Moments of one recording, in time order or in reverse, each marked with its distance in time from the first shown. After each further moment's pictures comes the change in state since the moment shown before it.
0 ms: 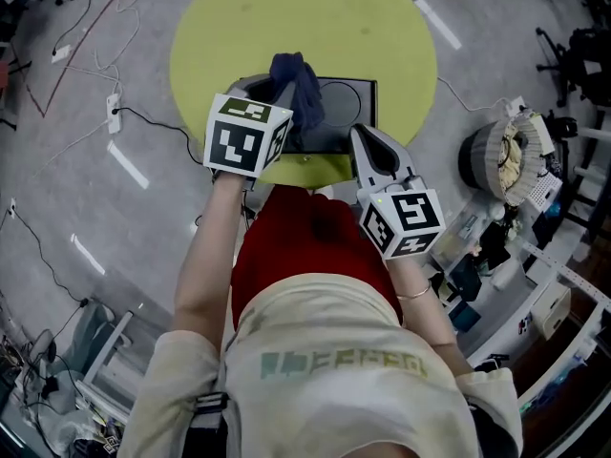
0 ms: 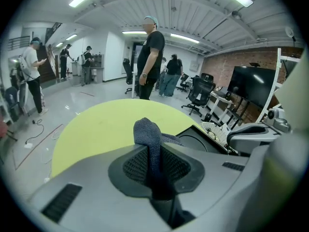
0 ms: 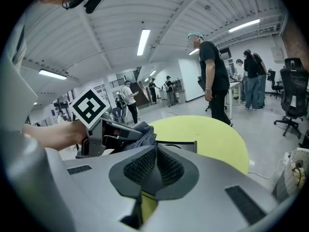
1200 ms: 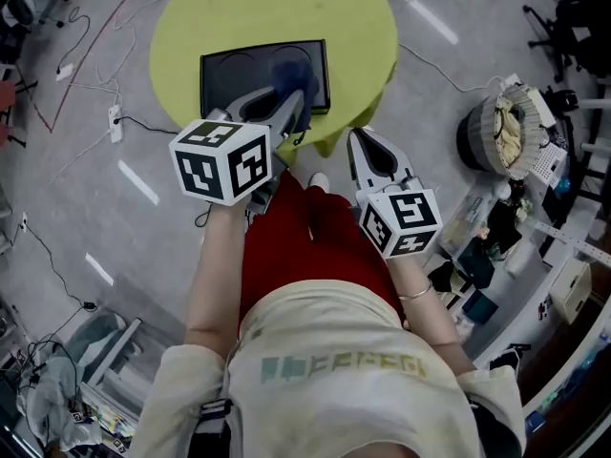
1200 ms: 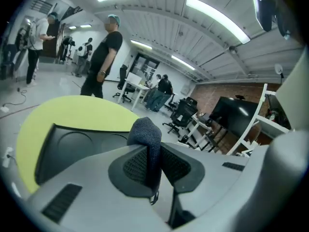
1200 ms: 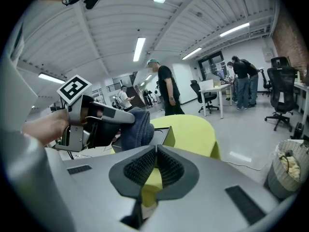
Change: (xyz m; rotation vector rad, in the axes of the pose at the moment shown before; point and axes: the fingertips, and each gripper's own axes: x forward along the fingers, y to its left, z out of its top) left arm -0.060 -0.171 -0.007 -0.214 -0.180 -0.219; right arm -0.131 -0.036 -0.057 0.036 -0.046 -0.038
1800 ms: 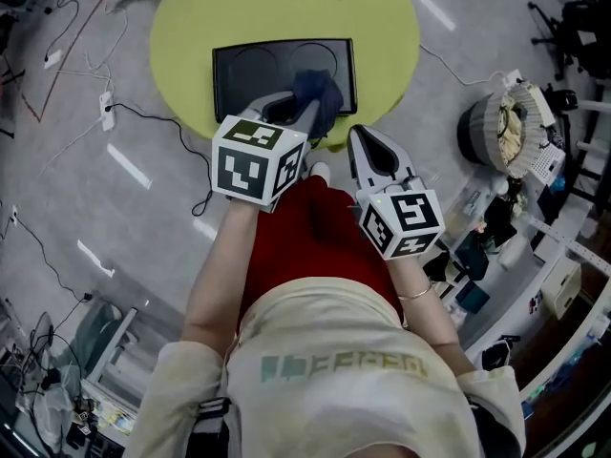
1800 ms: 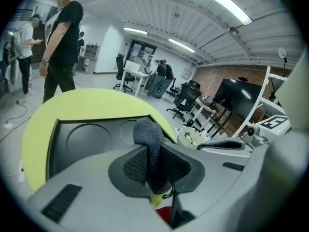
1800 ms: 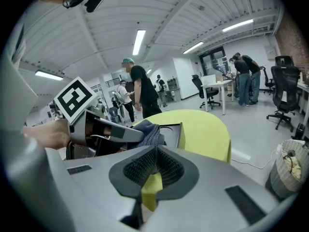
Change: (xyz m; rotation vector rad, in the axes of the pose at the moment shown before) left arm 0.025 0.056 -0.032 0.096 0.171 0.044; right arm 0.057 0.025 0.000 0.001 0.066 -0.006
